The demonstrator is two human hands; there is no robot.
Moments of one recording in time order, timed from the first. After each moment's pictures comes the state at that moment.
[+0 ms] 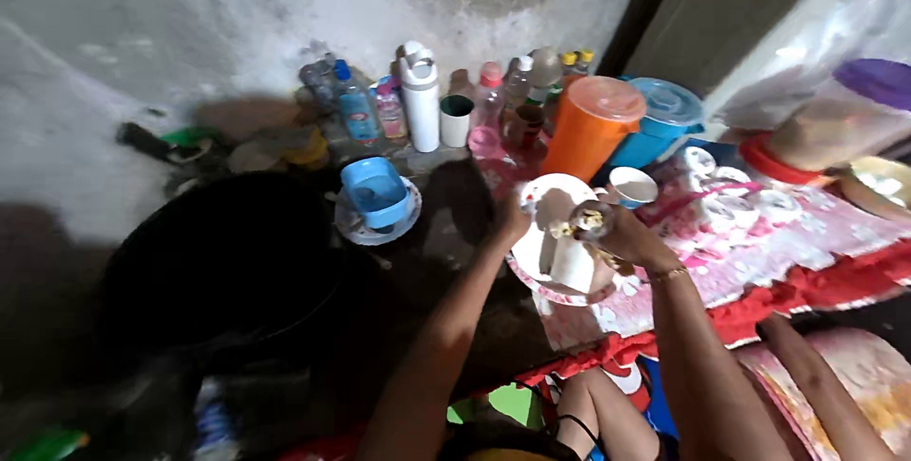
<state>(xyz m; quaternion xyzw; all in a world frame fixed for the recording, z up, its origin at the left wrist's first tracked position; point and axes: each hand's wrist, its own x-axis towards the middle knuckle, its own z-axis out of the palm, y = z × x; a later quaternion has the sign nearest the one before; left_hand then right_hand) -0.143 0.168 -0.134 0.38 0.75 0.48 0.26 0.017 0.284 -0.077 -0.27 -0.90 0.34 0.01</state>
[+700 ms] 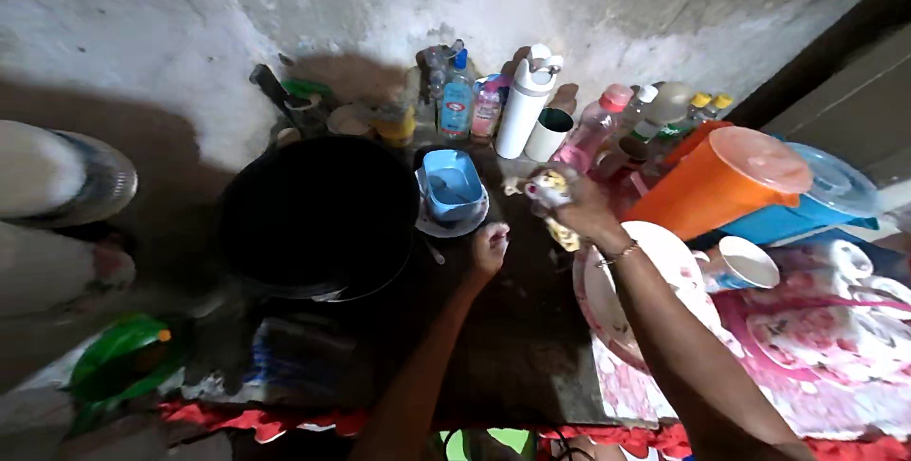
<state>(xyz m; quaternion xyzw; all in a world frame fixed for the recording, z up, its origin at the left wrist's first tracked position) -0.207 0.032 -0.192 0.23 0.75 0.61 0.16 -0.162 0.177 -0.059 -0.14 -0.90 0.41 0.07</state>
